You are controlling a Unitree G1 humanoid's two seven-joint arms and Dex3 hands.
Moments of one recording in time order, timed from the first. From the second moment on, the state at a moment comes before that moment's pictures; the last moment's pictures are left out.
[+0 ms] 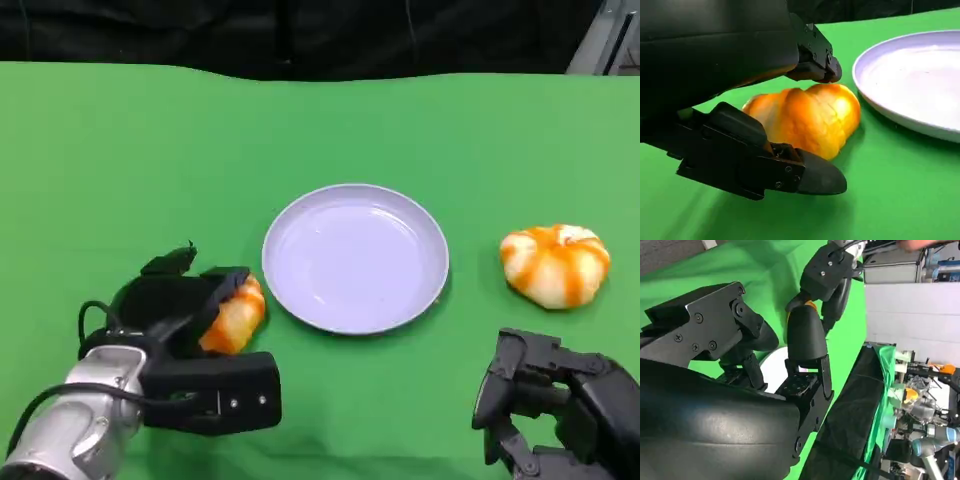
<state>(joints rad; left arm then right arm) -0.41 0.29 -0.43 0.58 0.83 -0.07 0.09 0.34 -0.15 0.11 -0.44 0.07 -0.06 0.27</state>
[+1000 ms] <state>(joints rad) -0.42 0.25 -0.39 0.74 0.66 -0.26 0.35 0.36 -0.15 0.11 -0.47 0.06 -0.04 0.26</state>
